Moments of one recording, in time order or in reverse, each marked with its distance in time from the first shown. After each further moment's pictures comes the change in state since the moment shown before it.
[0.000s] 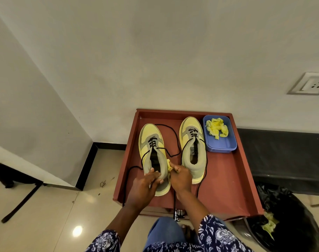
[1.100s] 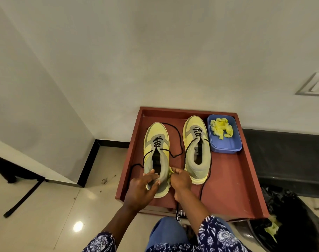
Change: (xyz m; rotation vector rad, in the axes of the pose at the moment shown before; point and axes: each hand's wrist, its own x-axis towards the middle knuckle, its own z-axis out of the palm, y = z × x) left_hand -0.008 -0.023 -0.001 -0.091 0.076 -0.025; right_hand 0.002 0.002 0.016 0.153 -0.007 0.343
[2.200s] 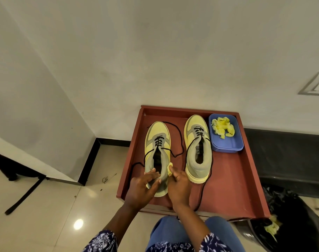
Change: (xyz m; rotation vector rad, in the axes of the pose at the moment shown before) left_hand 0.000 0.001 -0.001 -0.036 -0.008 -0.002; right_hand -0.018 0.023 0.001 -0.119 0.070 -0.433
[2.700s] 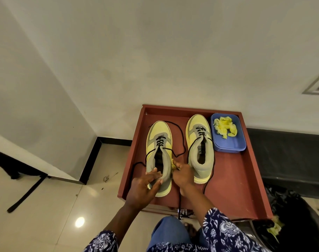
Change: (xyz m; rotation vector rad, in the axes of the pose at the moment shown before) left_hand 0.000 0.000 -0.001 -0.015 -0.007 -0.035; right_hand 0.044 -0.004 -0.003 -0.098 -0.223 0.179
